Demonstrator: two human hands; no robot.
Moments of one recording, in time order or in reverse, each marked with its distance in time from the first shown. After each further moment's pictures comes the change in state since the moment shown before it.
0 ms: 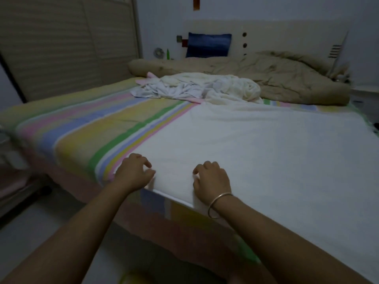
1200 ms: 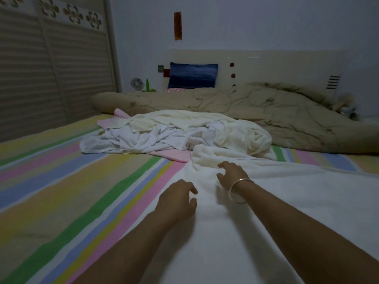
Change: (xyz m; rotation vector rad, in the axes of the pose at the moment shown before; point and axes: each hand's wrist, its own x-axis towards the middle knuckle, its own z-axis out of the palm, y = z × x) left_hand 0.388 0.153 0.092 -0.085 -0.098 0.258; right_hand 0.448 0.244 0.037 0.155 -0.108 0.386
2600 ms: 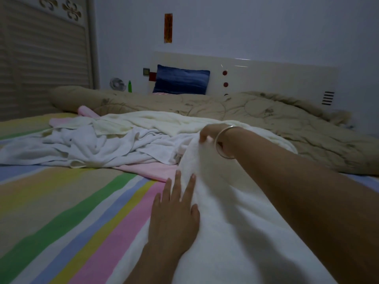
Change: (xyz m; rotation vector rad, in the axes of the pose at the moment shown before) left_hand 0.159 -0.067 0.114 0.110 0.250 0.006; right_hand 0.162 -0.084 -0.043 0.283 -0.116 0.041
